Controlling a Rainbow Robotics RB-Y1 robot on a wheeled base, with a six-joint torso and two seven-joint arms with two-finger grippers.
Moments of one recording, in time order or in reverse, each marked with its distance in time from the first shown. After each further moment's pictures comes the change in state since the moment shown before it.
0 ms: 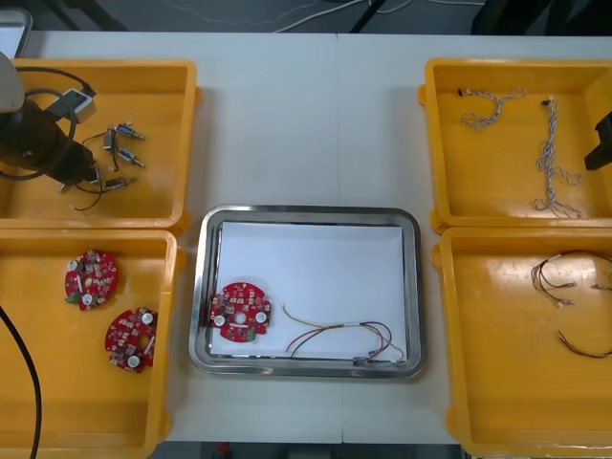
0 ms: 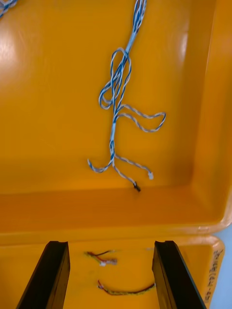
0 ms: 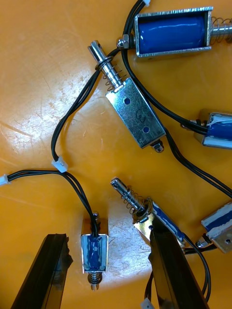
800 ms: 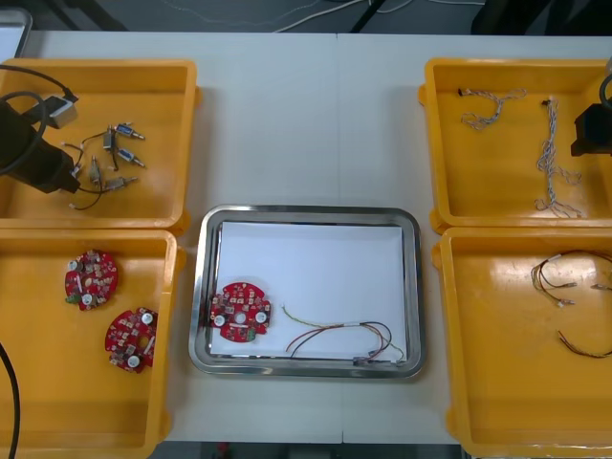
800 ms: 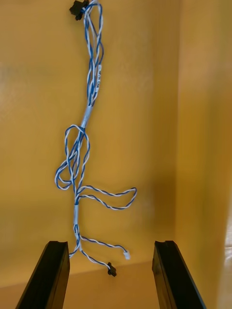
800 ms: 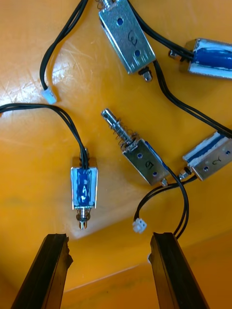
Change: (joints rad) right arm -0.130 0.076 0.133 0.349 0.151 -0.292 0.068; left arm -0.001 0.072 0.020 0.001 0.105 0.175 0.000
